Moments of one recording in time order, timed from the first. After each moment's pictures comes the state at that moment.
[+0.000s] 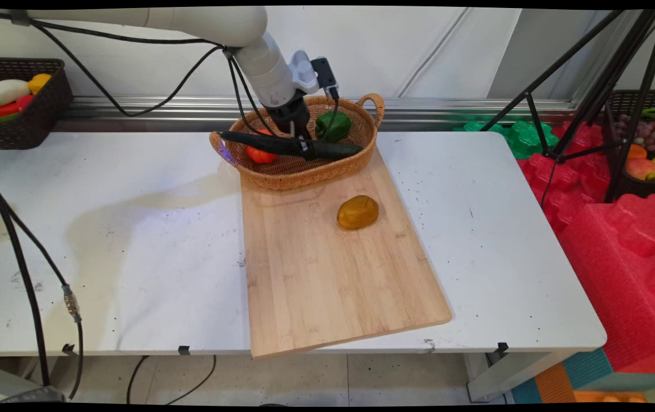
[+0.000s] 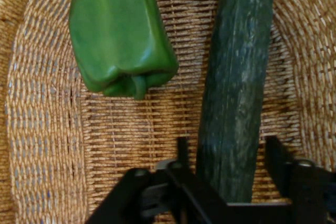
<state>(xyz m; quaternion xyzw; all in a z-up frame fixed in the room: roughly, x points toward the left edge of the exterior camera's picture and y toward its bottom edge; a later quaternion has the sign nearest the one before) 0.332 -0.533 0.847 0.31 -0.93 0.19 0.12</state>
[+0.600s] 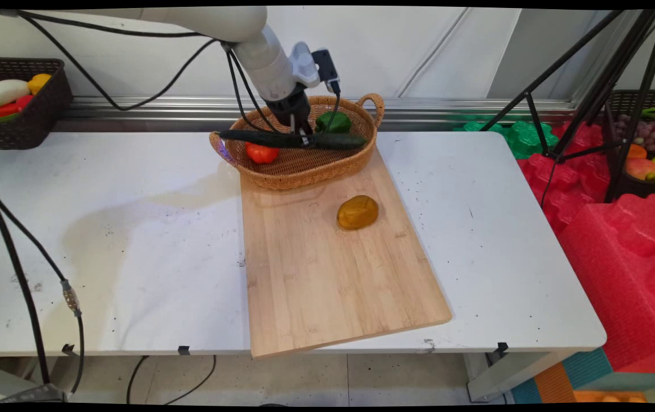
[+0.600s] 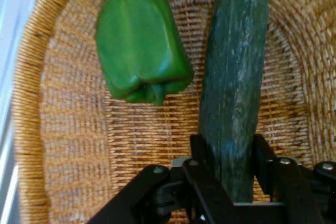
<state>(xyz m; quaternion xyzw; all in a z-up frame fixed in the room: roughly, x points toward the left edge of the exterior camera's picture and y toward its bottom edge) 0.327 -0.525 0.866 0.30 -0.92 0.22 0.11</state>
